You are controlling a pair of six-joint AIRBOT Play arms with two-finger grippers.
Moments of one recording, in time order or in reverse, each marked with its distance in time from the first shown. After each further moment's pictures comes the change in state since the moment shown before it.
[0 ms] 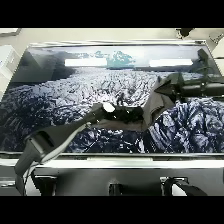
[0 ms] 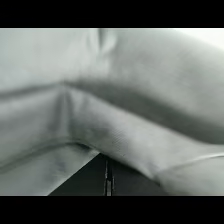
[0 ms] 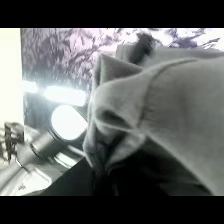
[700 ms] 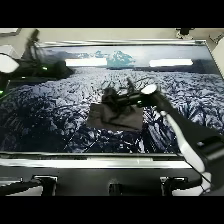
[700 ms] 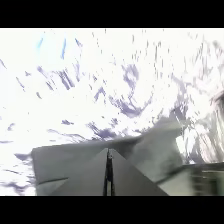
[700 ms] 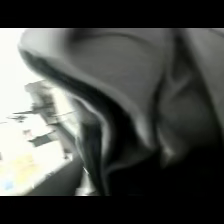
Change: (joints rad) left arm 0.591 0.603 0.000 0.597 -0.397 0.054; right arm 0.519 -0.511 0.000 0.319 -0.428 0.008
